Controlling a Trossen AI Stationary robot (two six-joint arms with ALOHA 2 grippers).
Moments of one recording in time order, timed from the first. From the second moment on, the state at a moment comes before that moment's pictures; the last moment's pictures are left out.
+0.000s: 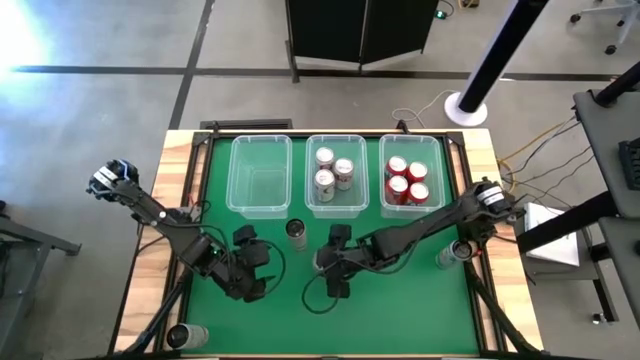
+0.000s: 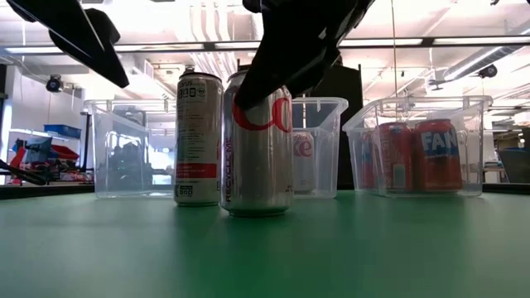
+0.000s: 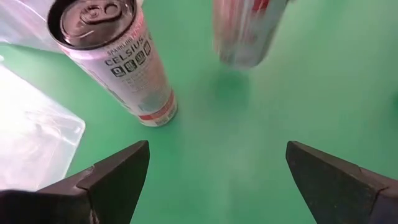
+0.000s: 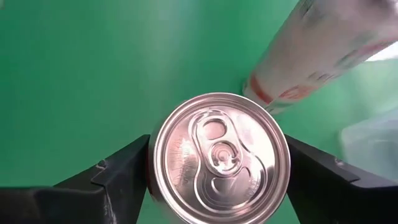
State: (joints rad) left arm -0.65 1.35 0.98 -0.70 -0.52 -0.77; right arm 0.35 1.92 1.45 -0.45 0.27 0.27
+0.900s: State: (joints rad) left arm -0.68 1.47 0.98 -0.64 -0.57 -0.81; right arm -0.02 1.53 1.31 -0.60 0.48 0.25
